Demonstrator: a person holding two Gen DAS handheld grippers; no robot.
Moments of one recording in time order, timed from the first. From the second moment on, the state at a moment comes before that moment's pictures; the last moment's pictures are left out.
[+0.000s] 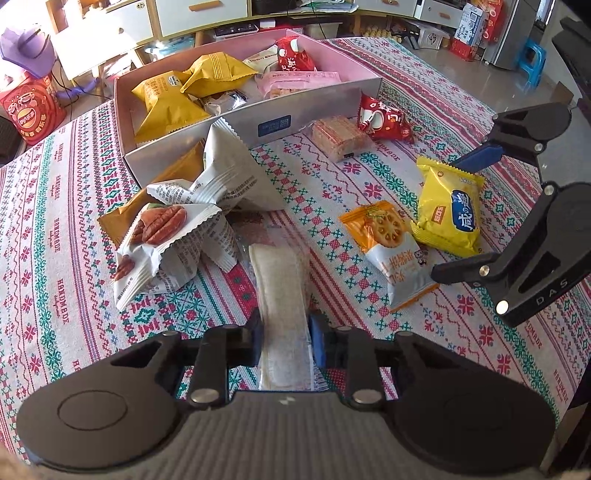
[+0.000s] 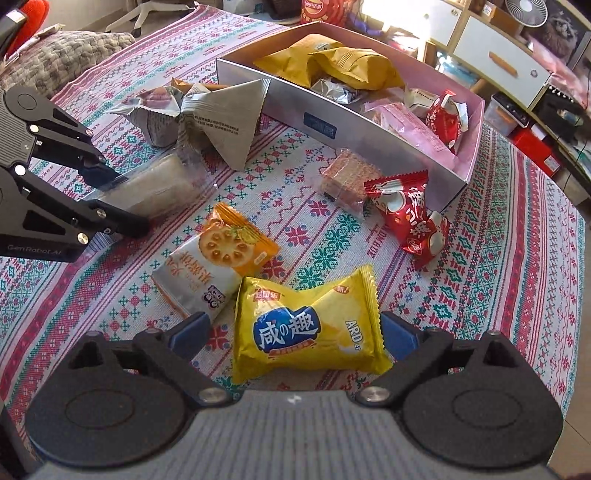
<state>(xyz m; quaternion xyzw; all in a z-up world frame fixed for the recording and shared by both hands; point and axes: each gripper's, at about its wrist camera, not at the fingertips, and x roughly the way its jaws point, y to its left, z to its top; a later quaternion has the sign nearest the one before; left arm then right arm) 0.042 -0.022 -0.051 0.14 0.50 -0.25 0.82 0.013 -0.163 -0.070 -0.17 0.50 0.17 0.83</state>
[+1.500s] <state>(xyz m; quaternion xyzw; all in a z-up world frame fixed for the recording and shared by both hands) 0.042 -0.014 -0.009 0.05 0.49 -0.27 0.83 0.031 -0.196 -0.036 -0.01 0.49 0.15 0.86</state>
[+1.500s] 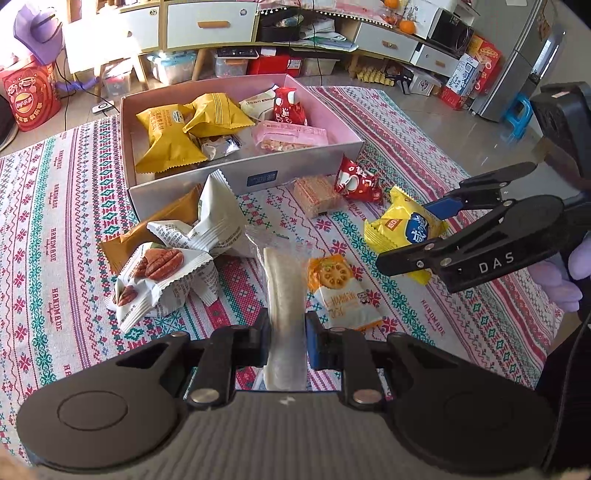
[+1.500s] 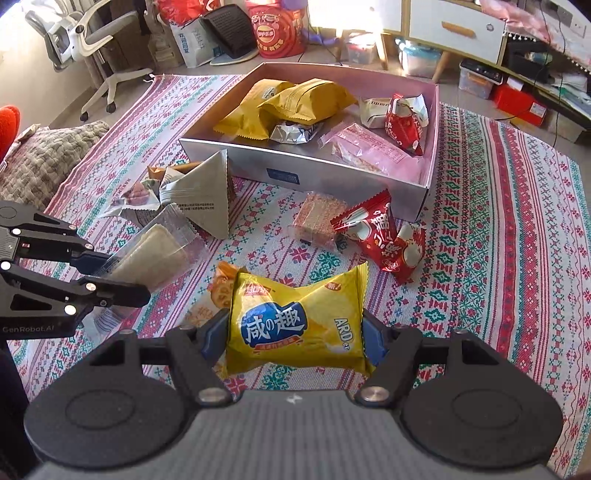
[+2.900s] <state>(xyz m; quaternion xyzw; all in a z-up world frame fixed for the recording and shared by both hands) 0.216 -0.081 -0.009 0.01 0.48 -0.18 0.86 0.146 -0.249 -0.020 0.17 0.44 0.06 0.88</state>
